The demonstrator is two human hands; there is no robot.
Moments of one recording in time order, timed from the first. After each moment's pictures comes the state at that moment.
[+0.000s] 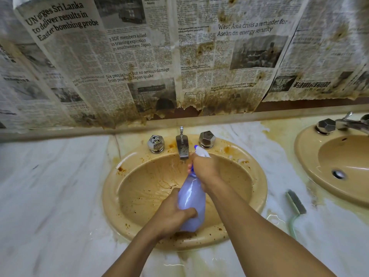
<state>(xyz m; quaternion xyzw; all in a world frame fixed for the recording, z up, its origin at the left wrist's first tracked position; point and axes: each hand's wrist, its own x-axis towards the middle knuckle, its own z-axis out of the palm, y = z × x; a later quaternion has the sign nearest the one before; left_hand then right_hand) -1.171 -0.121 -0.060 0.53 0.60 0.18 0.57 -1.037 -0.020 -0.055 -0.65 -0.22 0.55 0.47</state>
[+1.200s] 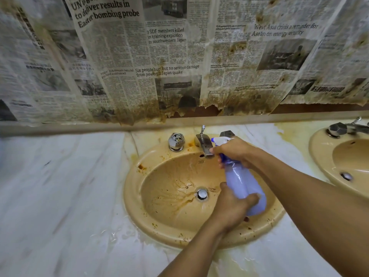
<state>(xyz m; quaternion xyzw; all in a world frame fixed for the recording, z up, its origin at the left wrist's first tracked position) -1.114 -0.115 -0.068 0.44 0.48 0.29 0.70 -1.028 0.013 -0.010 -0.72 -0.45 0.48 0.21</state>
